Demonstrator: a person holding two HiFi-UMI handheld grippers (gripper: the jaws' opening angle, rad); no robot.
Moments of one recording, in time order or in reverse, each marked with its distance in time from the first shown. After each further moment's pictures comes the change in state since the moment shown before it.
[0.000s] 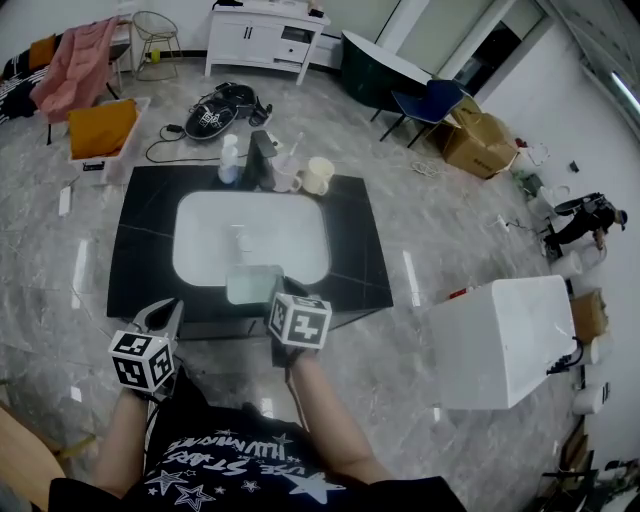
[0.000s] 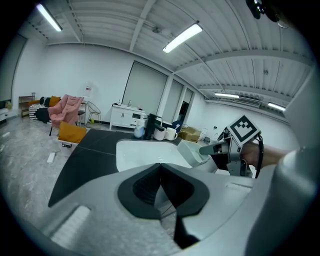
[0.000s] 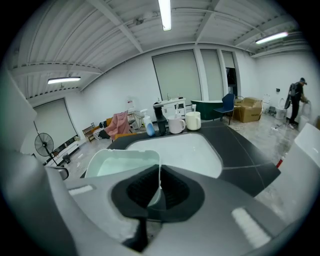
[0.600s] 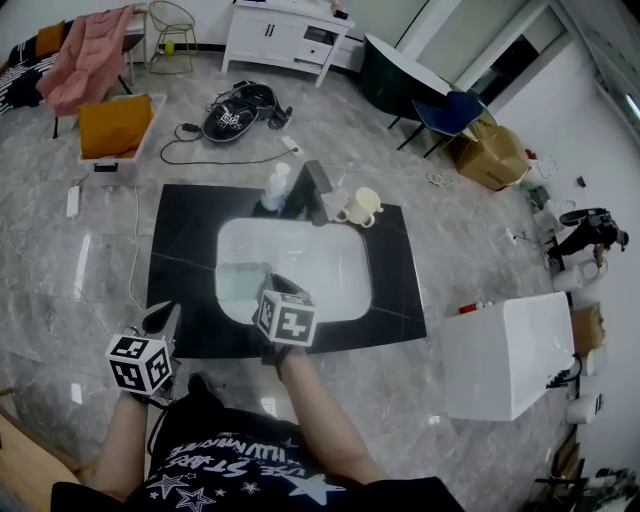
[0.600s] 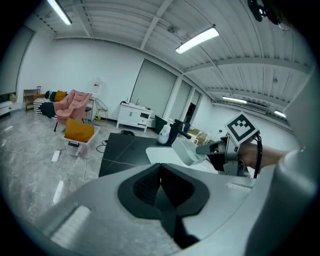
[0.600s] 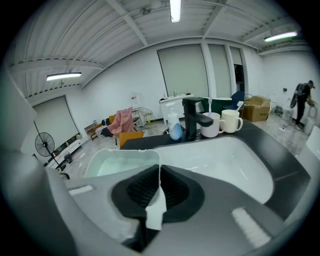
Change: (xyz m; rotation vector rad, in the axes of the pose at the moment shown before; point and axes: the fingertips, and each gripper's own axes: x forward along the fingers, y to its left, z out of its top) left arm 0.006 0.158 0.040 -0.064 0.014 0.026; right arm 0.116 0.137 0.048 -0.012 0.043 0.027
